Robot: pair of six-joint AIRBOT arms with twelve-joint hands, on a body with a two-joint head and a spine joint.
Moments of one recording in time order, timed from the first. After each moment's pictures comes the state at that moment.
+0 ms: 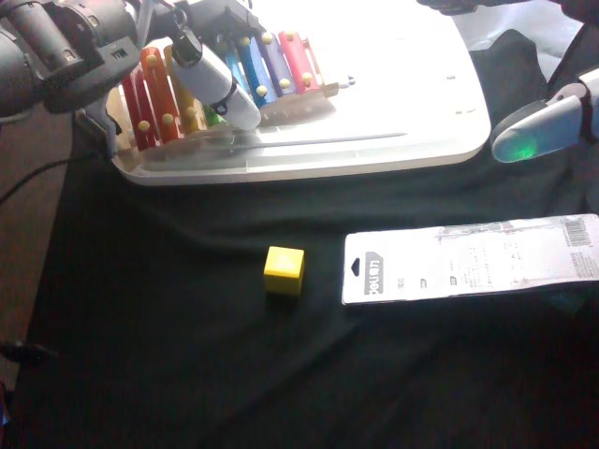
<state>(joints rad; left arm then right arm) 0.43 -1.57 2.04 0.63 -0.18 0.16 -0.60 -1.06 1.51 -0.62 0.97 0.12</state>
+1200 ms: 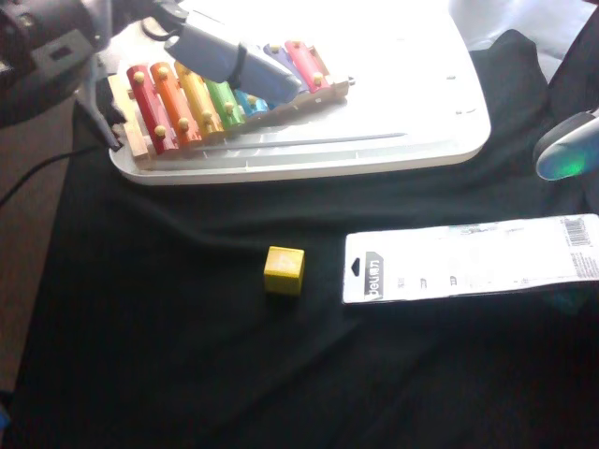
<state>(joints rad) 0.44 -1.32 1.71 0.50 -0.50 0.22 -0.60 -0.93 1.39 -0.65 0.97 0.12</state>
